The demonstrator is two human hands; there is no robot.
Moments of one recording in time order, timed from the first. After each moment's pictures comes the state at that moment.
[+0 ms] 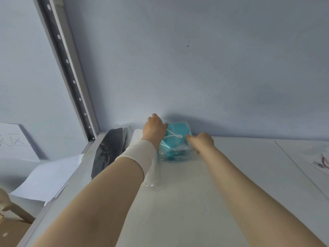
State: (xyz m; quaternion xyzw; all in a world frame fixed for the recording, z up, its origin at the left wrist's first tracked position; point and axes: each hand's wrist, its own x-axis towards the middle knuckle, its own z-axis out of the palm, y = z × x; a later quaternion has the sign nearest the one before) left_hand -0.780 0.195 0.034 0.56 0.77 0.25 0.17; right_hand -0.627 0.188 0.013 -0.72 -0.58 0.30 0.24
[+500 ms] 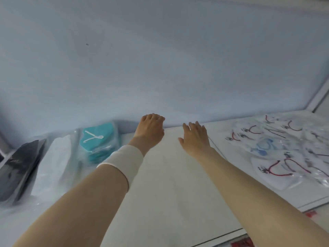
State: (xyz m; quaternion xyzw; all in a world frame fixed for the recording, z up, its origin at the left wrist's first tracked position) left_hand -0.576 0.169 0.046 0.82 0.55 0.11 -0.06; right_hand -0.420 0.145 0.019 -0.71 -0.70 -0.06 0.04
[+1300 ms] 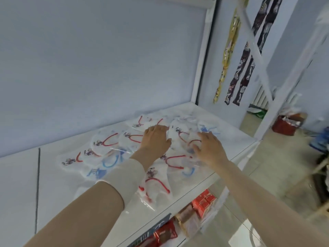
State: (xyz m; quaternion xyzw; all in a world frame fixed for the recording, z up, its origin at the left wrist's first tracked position) left_hand -0.039 0.139 0.018 0.90 0.42 0.12 0.07; right_hand 0.120 0.047 0.000 -0.83 -0.54 0.01 0.11
